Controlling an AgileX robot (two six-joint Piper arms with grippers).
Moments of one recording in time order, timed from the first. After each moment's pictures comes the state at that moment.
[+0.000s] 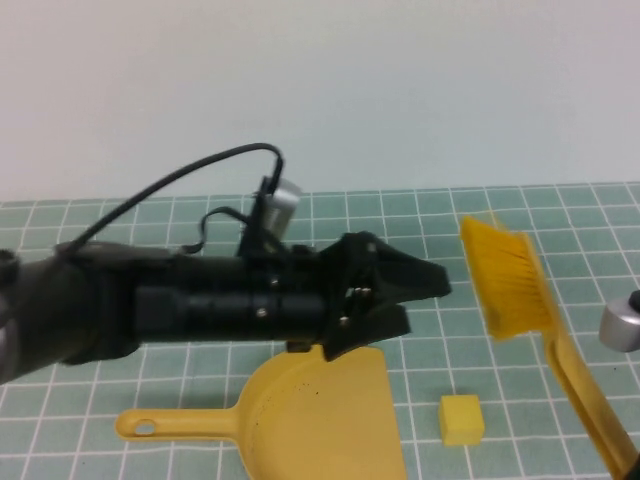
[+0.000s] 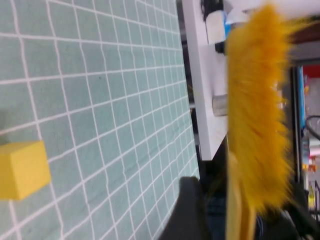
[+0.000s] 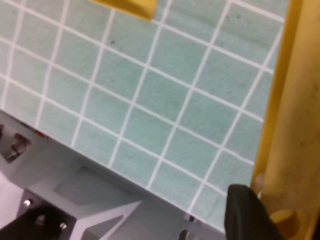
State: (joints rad) right arm 0.39 1.17 -0.85 0.33 1.24 -0.12; left arm -0.49 1.61 -0.94 -1.83 0.88 0.74
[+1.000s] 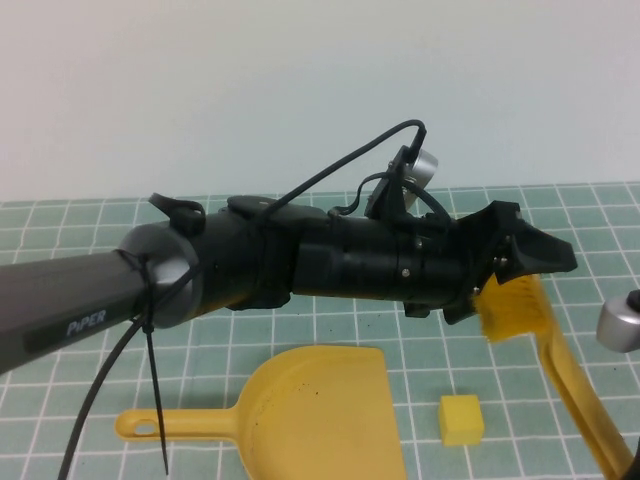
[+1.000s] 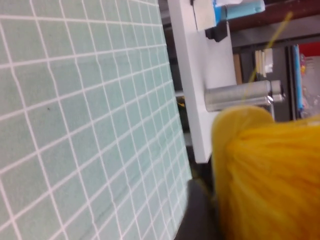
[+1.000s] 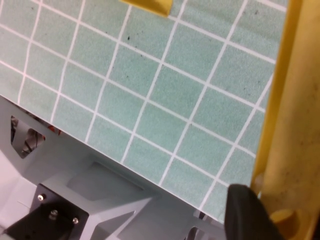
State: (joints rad) right arm 0.39 1.16 -0.86 0.36 1.26 -0.13; left arm -0.67 1.87 -1.30 -1.82 0.76 0.64
